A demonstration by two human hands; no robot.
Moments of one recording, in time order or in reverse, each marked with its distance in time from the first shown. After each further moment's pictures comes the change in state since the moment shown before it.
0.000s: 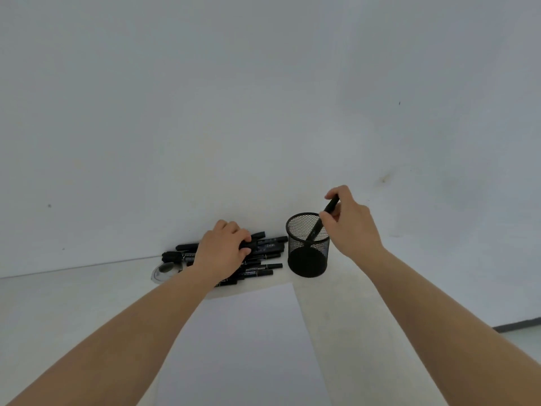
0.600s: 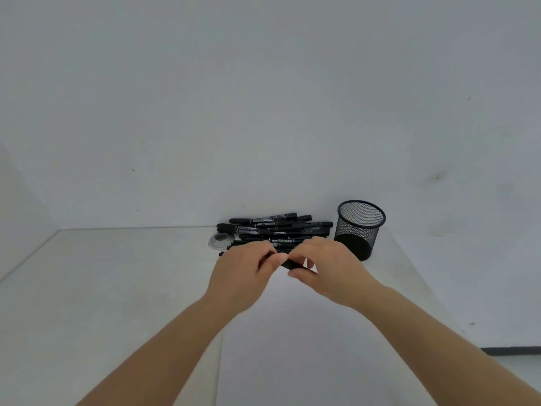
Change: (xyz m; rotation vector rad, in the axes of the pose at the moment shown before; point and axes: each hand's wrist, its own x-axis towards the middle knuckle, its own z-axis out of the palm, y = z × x) left_hand -0.136 0.012 -0.065 -0.437 0.156 -0.099; right_hand -0.092 -0.077 0.055 -0.171 -0.468 -0.550
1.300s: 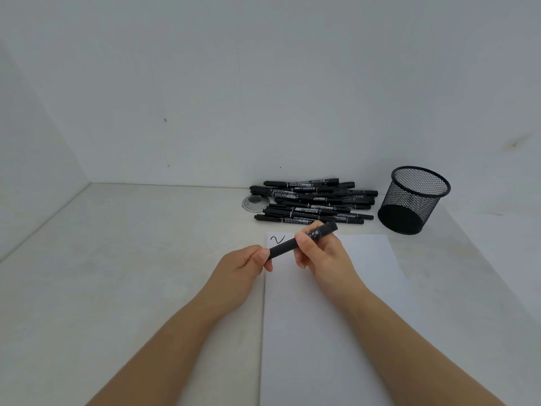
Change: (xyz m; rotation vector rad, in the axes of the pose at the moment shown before) left_hand -0.063 -0.078 0.007 -0.543 -0.099 -0.335; right_hand 0.015 -0.036 0.103 1.195 0.185 0.339
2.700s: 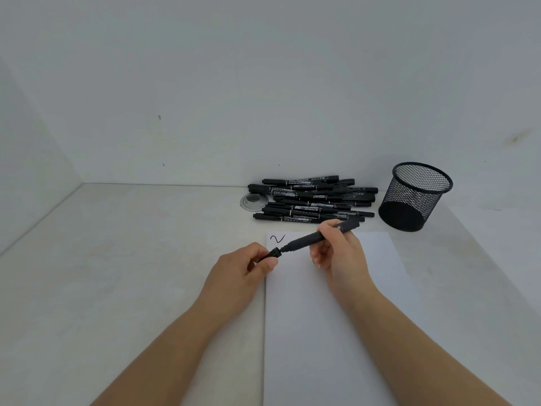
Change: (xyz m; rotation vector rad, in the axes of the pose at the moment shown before) left_hand 0.001 -0.005 -0.001 0.249 0.032 0.000; right_hand 0.005 0.002 -0.004 0.170 0.271 0.084
